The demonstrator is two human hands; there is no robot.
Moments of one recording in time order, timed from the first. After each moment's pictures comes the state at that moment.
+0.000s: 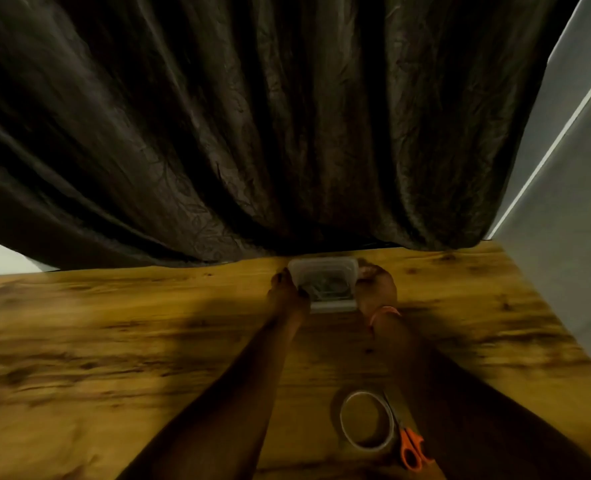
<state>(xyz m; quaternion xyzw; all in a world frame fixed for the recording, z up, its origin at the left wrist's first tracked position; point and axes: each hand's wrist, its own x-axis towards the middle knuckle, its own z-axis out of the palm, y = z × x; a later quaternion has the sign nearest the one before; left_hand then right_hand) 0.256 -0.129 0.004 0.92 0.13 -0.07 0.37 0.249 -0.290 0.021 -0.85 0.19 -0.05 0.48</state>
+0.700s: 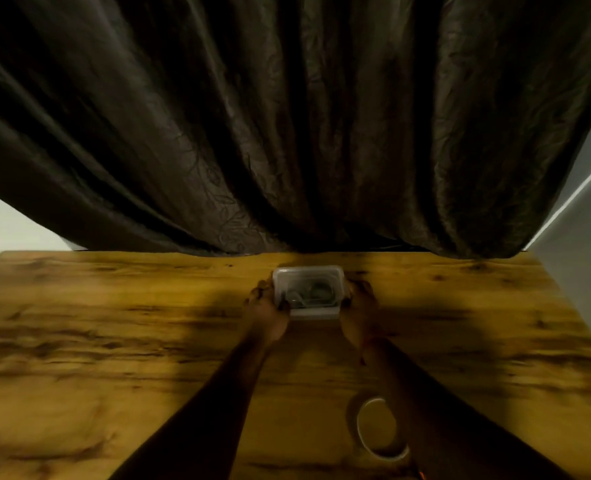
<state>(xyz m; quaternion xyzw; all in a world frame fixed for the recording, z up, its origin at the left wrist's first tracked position) 0.217 -0.050 -0.008 0.95 0.12 -0.04 0.30 0.227 -0.232 -0.003 -0.89 0.06 0.01 0.44</state>
